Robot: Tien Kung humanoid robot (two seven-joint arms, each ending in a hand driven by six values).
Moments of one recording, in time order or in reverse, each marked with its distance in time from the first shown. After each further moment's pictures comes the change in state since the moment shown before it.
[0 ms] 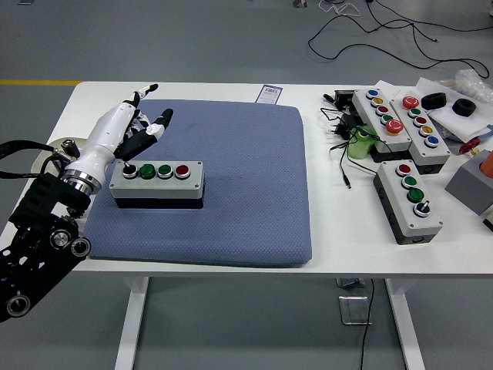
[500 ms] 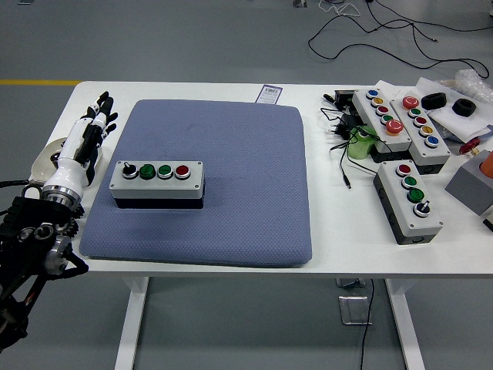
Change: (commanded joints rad) left arm 0.110 -0.104 -0.228 0.117 -0.616 -0.122 -0.155; right arm 0.002 -0.001 0.014 0.000 -0.020 0.001 0.002
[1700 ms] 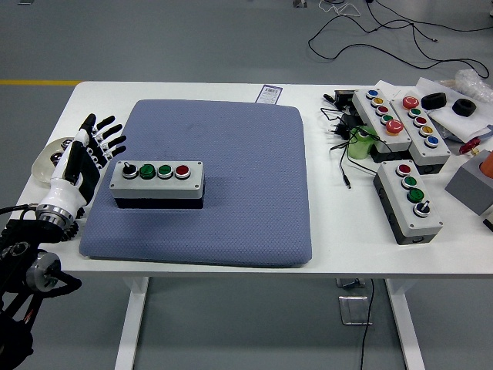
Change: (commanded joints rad) left arm 0.099 -0.086 -0.172 0.001 0.000 -0.216 0.014; right arm -0.013 0.004 0.021 0.000 -0.017 0.003 0.001
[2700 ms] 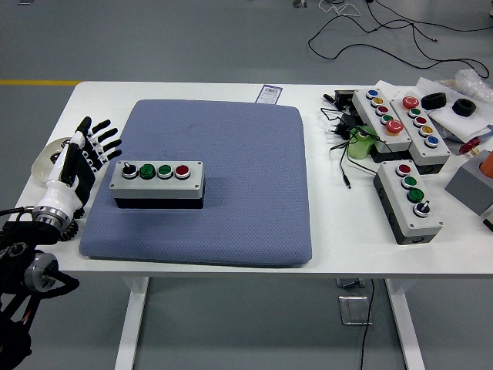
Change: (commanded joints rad) left arm 0.000 -0.002 -0.016 0.009 0.009 0.016 0.019; right arm 0.014 -0.002 -0.026 0.000 0.019 -0.002 0.002
